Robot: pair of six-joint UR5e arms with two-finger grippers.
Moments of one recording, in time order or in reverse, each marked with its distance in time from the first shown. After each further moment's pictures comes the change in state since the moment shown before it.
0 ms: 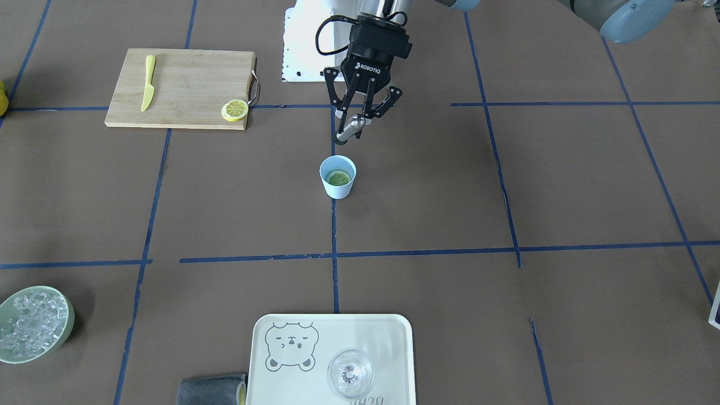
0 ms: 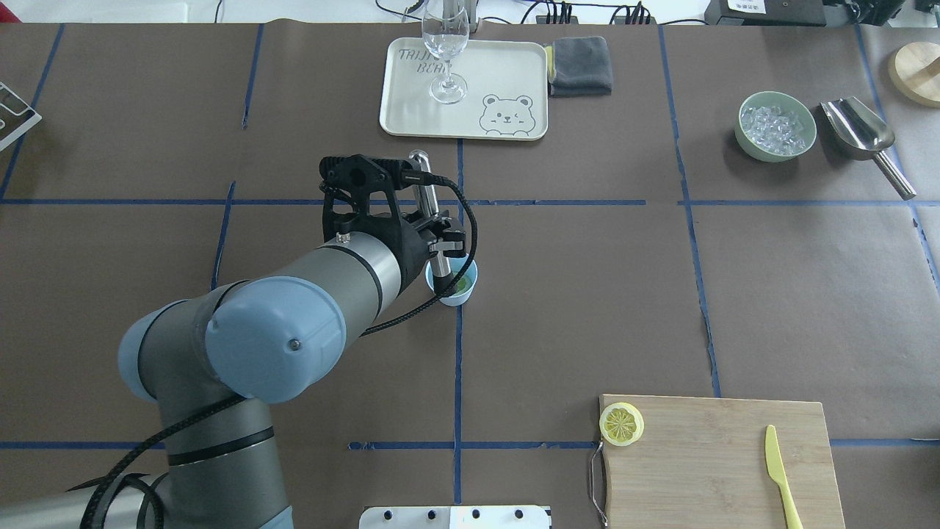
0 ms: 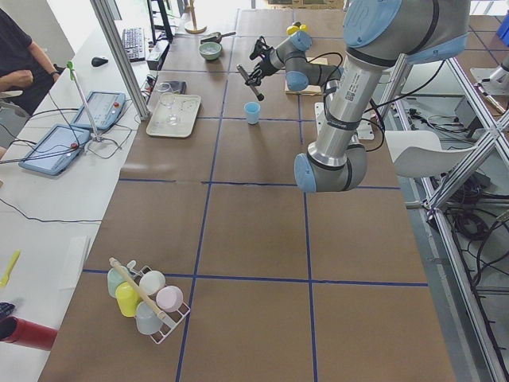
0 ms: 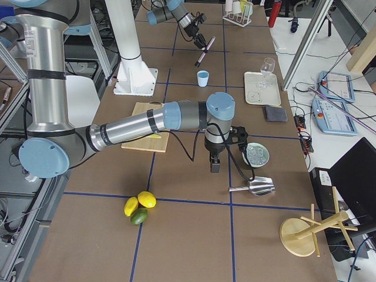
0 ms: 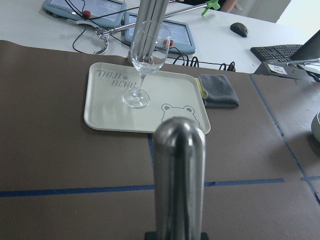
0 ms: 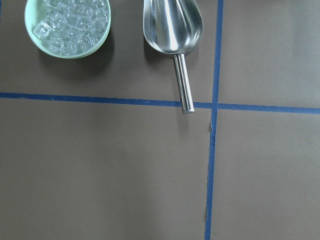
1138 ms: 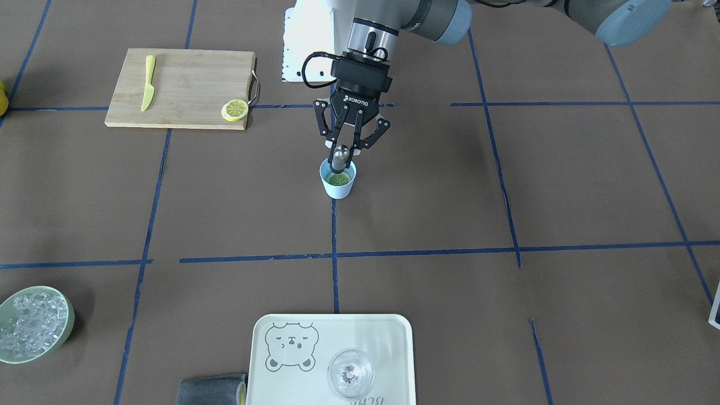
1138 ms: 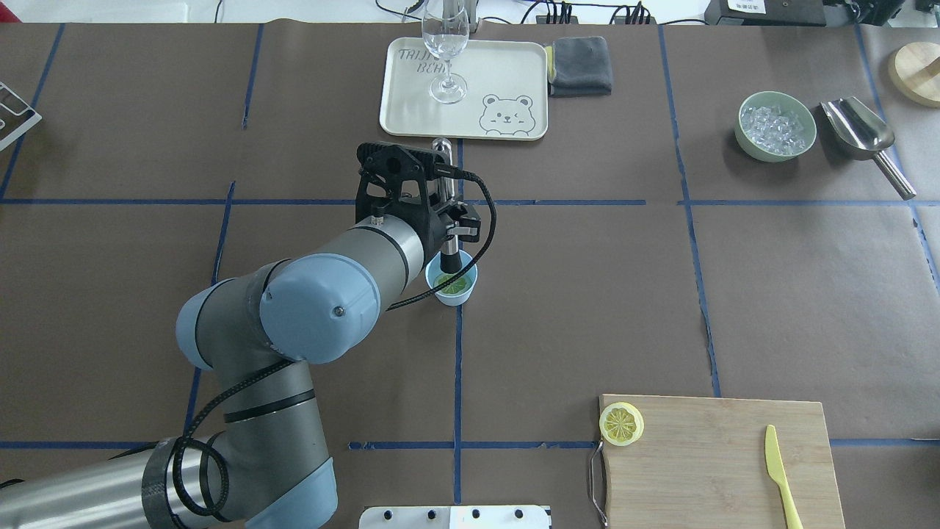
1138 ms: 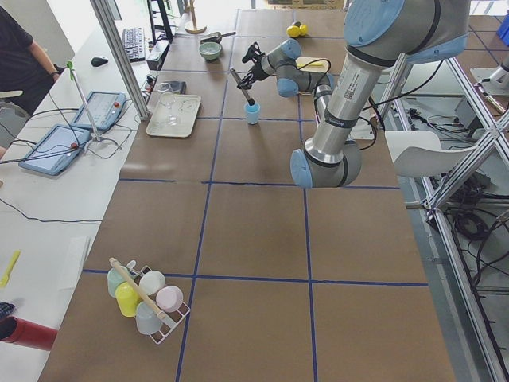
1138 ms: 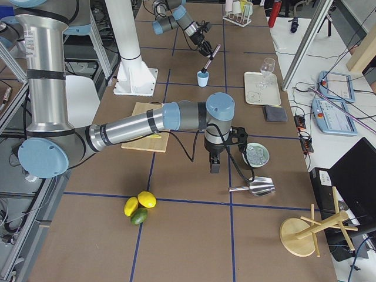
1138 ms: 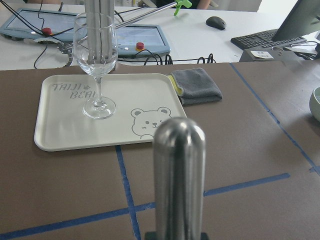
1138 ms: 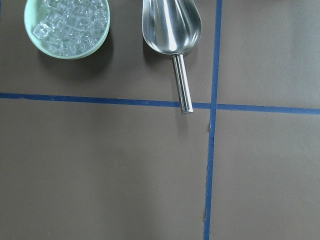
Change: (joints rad) left arm -0.039 -0.029 0.154 -0.145 0.001 0.107; right arm 0.003 0.002 0.000 0.000 0.000 -0.002
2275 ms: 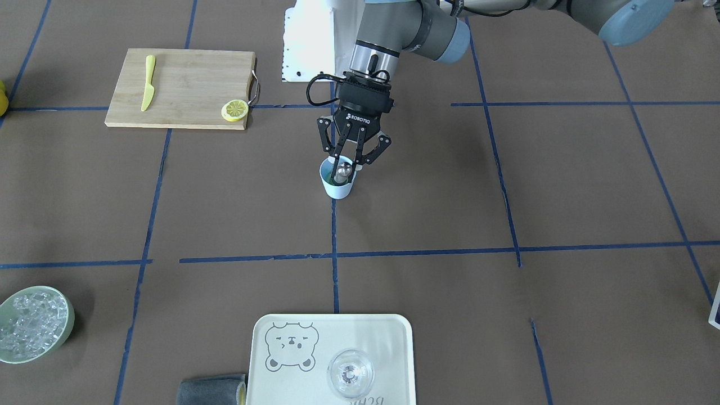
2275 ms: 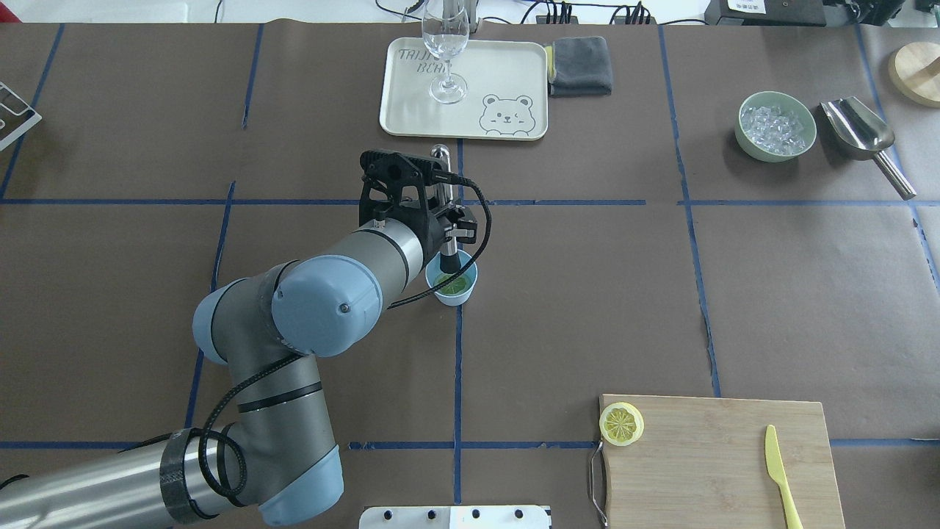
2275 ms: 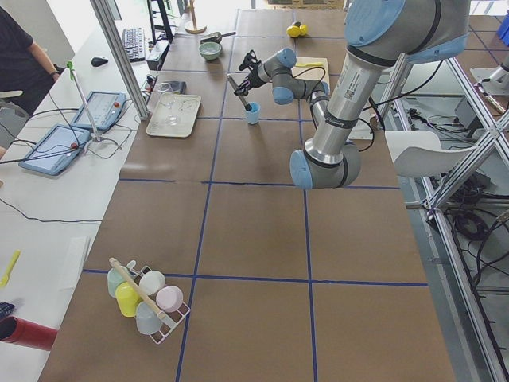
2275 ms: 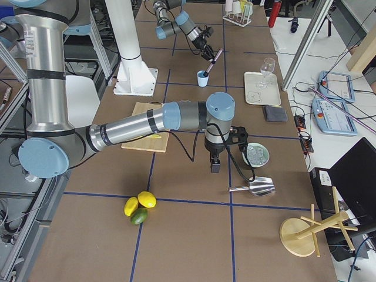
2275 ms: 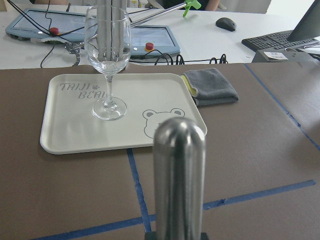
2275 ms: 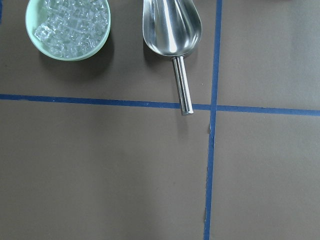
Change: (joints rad) left arm 0.002 0.007 0.073 -0.087 -0.007 -0.003; right arm 0.003 0.003 0.000 0.000 0.001 -0.001
